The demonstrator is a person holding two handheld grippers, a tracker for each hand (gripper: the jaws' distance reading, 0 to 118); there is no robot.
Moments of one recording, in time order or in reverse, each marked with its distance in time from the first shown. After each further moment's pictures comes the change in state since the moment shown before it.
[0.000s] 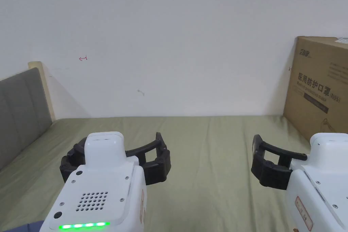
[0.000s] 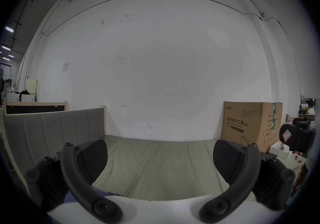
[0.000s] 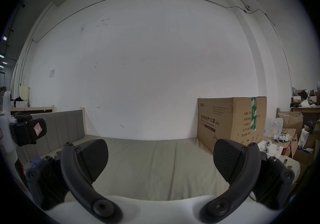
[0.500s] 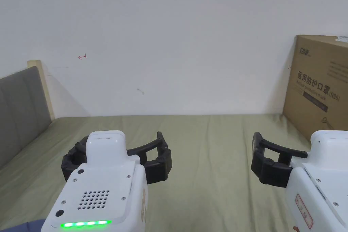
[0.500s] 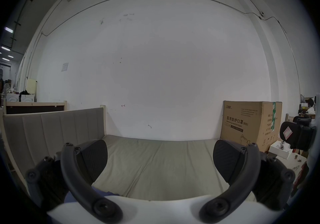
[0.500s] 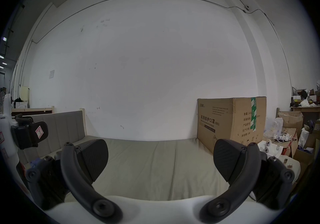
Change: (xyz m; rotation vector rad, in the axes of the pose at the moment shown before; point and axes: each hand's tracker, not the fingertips) left arm 0.004 0.002 0.002 -0.005 -0.004 -0.004; right arm 0.000 0.002 0.001 0.004 -0.002 -0.004
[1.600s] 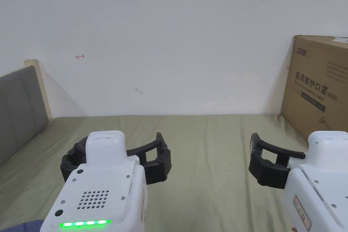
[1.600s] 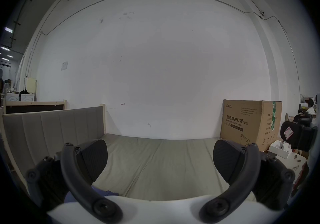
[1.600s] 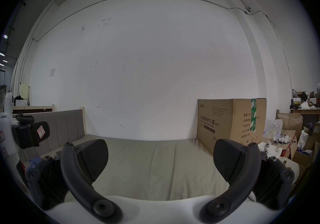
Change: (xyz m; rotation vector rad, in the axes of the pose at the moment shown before) left arm -0.001 -0.003 -0.004 -0.011 -0.003 0.001; right arm -0.002 0.000 0.002 0.000 0.002 0.015
